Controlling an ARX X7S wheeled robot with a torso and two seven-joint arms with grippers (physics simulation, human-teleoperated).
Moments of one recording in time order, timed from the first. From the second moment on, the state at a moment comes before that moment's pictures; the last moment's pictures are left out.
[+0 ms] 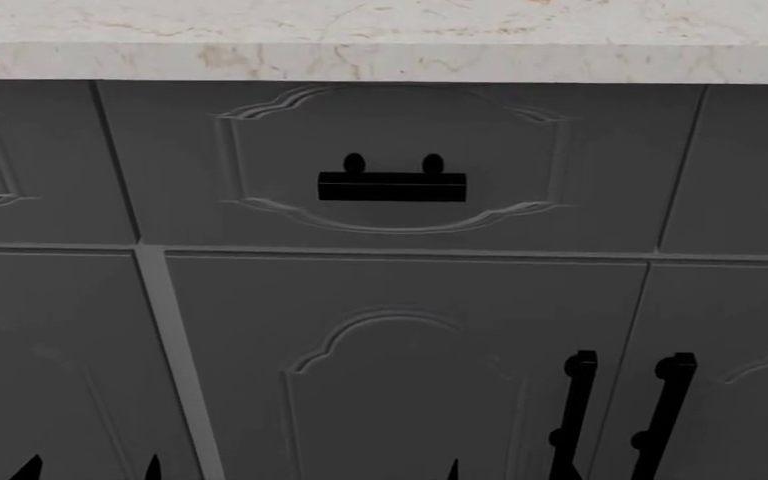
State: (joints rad) left arm 0.00 -0.15 0.14 0.01 -0.19 0.00 -0.15; right arm 0.02 0.15 -0.20 0.02 0.09 -0.05 0.21
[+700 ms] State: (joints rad) left arm 0.00 -0.17 0.15 0.01 -0.23 0.02 -0.16; right arm 0.03 0.17 -0.23 0.03 0.10 -0.05 0.23
